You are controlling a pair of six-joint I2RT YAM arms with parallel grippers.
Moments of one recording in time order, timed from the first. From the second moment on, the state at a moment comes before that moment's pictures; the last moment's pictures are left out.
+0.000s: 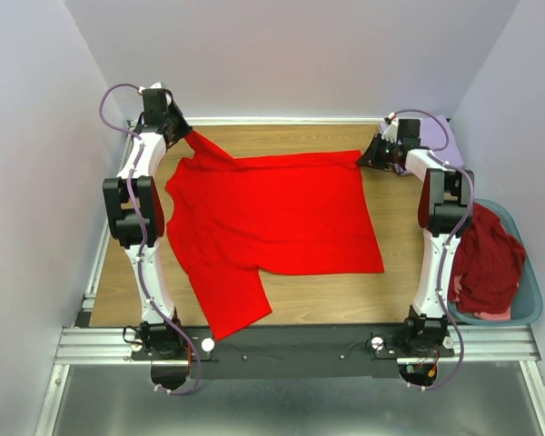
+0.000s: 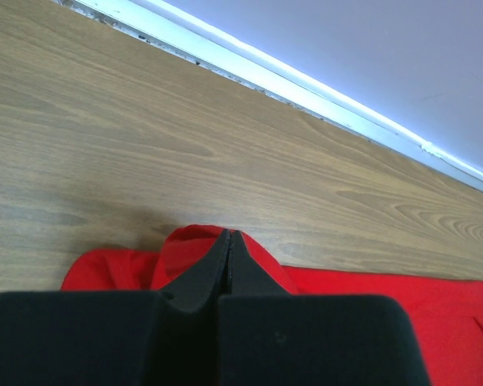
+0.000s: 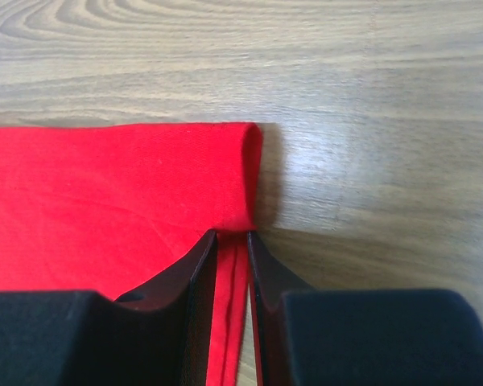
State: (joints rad) left arm 0.08 2.19 1.91 -0.27 0.17 -0.50; right arm -0.05 2.35 1.76 -0.18 -0.52 0.25
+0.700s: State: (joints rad) left arm 0.08 2.19 1.90 -0.27 0.18 -0.50; right arm -0.05 2.36 1.76 -0.17 -0.55 0.27
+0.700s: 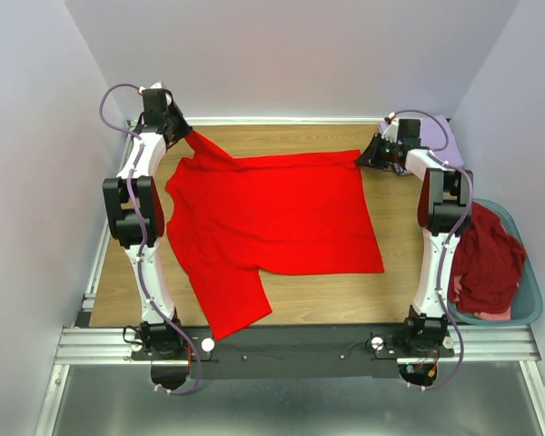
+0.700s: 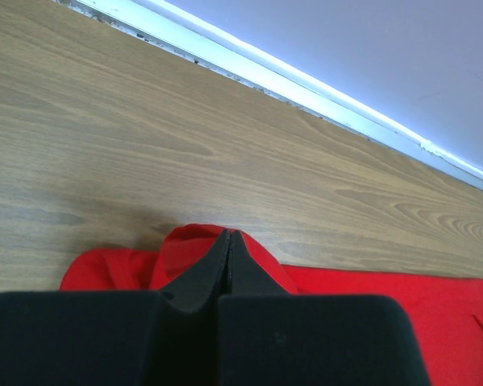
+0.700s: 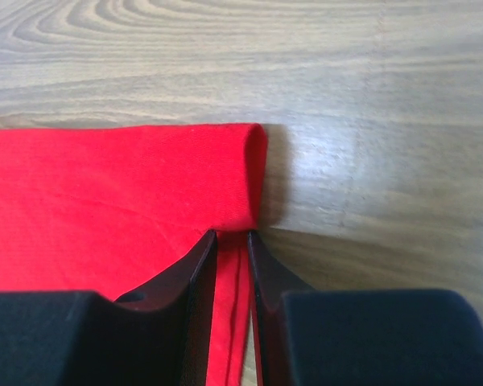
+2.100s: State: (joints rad) left arm 0.08 2.07 1.94 -0.40 0.20 -0.49; right arm -0.05 2.26 1.76 -0.17 -0.57 0.29
